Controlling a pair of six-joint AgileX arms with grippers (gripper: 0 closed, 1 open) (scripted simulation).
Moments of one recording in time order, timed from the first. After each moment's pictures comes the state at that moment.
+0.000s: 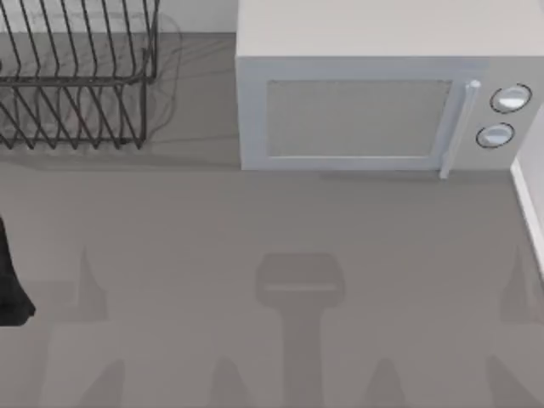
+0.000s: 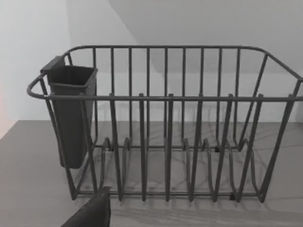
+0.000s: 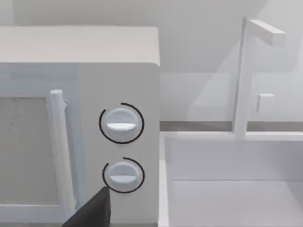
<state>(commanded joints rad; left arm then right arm) 0.00 0.00 0.00 0.00 0.00 0.00 0.00 0.00 0.00 0.00 0.00 0.00</state>
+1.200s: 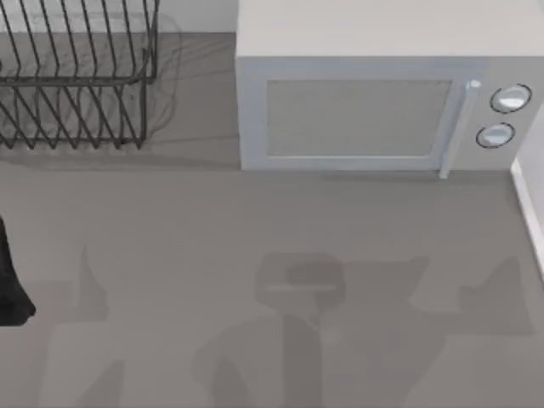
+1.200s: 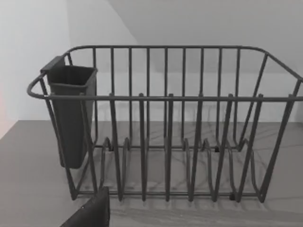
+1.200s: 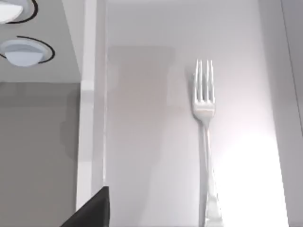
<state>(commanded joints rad) 0.00 0.00 0.00 0.00 0.00 0.00 -0.15 1.27 1.05 -0.64 0.00 -0.14</state>
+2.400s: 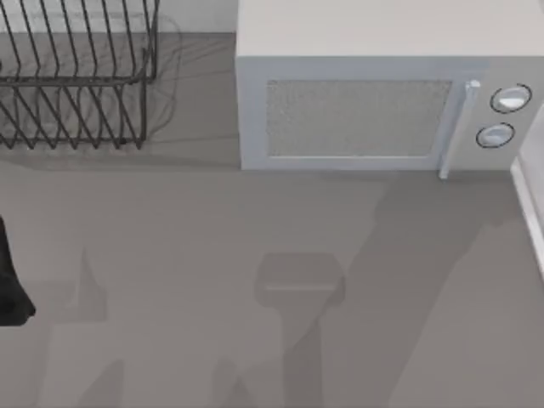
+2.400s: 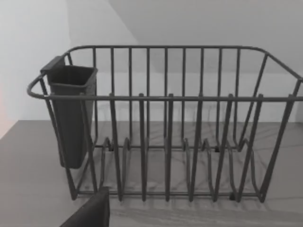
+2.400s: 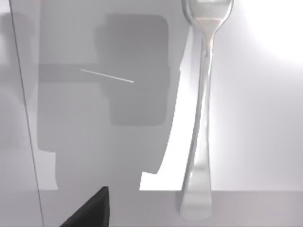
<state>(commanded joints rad) 0.00 0.00 0.00 0.00 0.00 0.00 -0.27 2.28 1.88 -1.16 0.00 -0.25</state>
